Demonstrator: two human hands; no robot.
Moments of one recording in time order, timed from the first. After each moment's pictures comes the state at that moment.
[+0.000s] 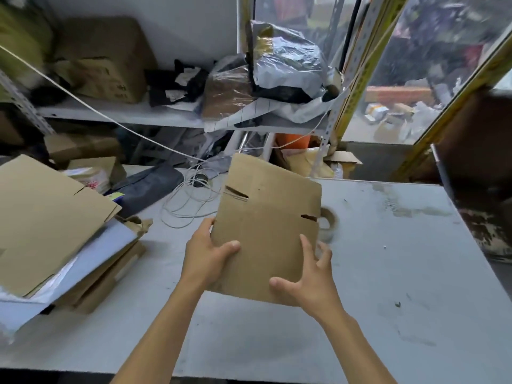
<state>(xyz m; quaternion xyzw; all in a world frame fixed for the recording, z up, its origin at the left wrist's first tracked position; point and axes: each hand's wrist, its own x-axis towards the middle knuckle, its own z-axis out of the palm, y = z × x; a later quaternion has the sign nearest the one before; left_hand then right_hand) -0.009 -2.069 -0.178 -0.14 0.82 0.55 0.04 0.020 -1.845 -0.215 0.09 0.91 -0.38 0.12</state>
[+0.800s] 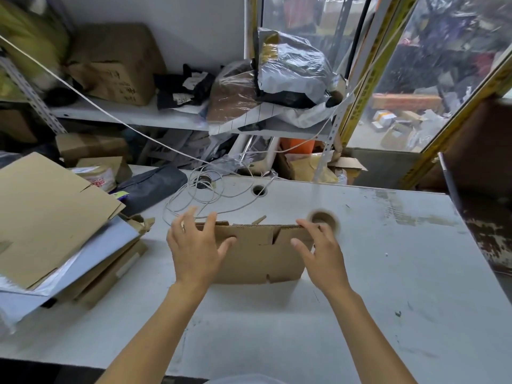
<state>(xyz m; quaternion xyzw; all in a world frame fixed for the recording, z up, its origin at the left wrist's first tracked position) -0.019 -2.070 -0.209 -0.09 0.98 0.13 -0.15 -0.026 -1.822 -0.207 0.01 0.91 -0.41 0.00</state>
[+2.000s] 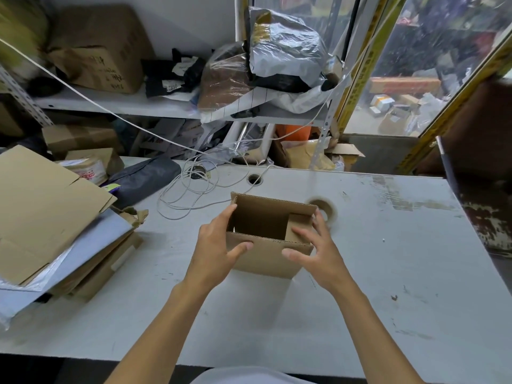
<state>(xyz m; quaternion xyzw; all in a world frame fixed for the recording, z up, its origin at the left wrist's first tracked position) -0.008 -2.045 -0.209 0.00 0.91 0.42 0.00 -0.010 -1.807 -0.214 -0.01 0.84 -0.54 0.11</state>
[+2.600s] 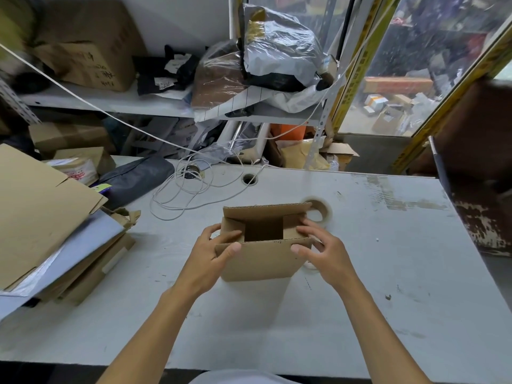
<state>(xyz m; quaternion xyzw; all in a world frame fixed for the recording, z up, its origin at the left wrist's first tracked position) -0.006 -2.056 -0.234 -0.04 0.84 0.53 0.10 -0.020 -1.785 -0.223 0.03 0.80 -0.59 0.09</state>
